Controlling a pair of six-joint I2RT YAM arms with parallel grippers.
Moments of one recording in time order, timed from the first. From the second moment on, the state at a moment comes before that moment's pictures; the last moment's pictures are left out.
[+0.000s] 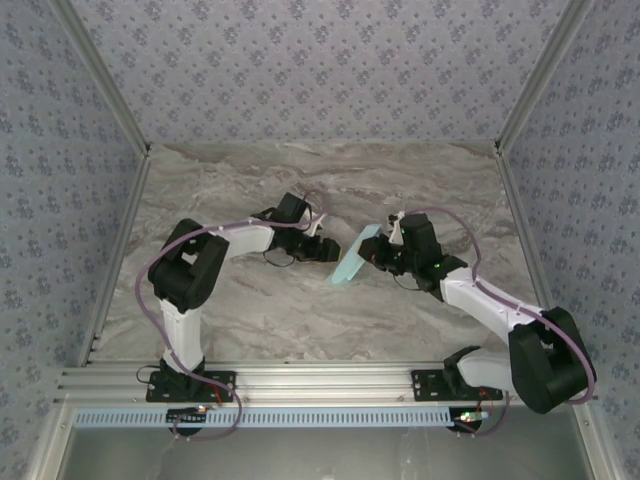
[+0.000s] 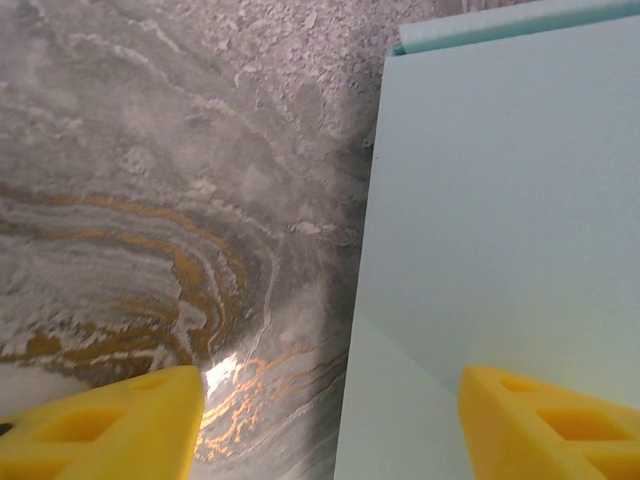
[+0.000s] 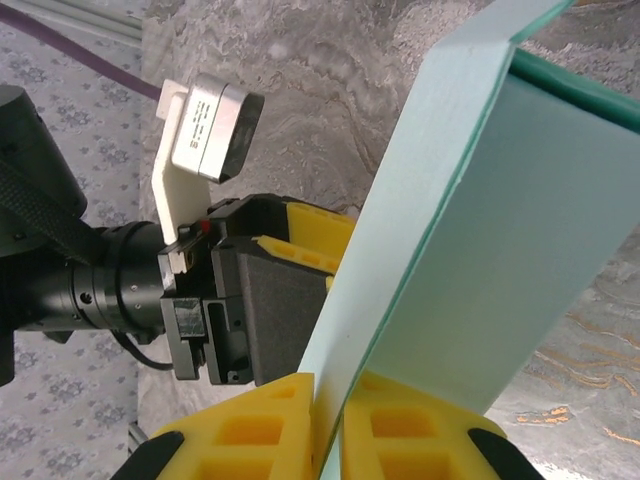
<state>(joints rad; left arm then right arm) -0.60 1.95 1.18 -0.24 0.60 -0.41 0.46 1.24 0.63 -0.01 -0.38 0.89</state>
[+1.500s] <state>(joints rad) -0.91 1.56 0.78 0.15 0.06 -0.15 0.55 1.36 0.76 -0.07 -0.26 0.89</state>
